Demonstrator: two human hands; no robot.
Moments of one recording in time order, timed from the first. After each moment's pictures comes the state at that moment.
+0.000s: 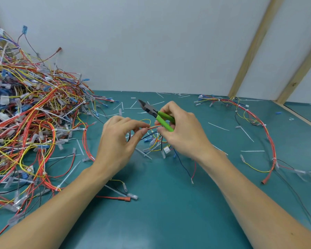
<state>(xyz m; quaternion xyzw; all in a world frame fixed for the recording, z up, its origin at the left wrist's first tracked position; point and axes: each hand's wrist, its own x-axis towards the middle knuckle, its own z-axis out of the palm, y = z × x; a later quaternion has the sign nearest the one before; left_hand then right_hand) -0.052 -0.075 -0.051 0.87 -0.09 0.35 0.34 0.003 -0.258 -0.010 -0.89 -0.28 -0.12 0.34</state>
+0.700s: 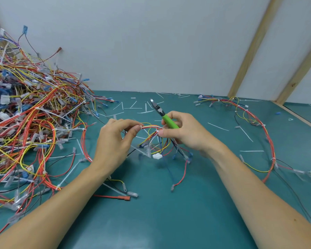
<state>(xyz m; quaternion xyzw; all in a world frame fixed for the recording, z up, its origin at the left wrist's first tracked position) -0.051 -0.070 -0.055 0.86 -0.04 0.34 0.39 0.017 -0.272 -0.008 -0.80 -0.24 0.14 0.54</state>
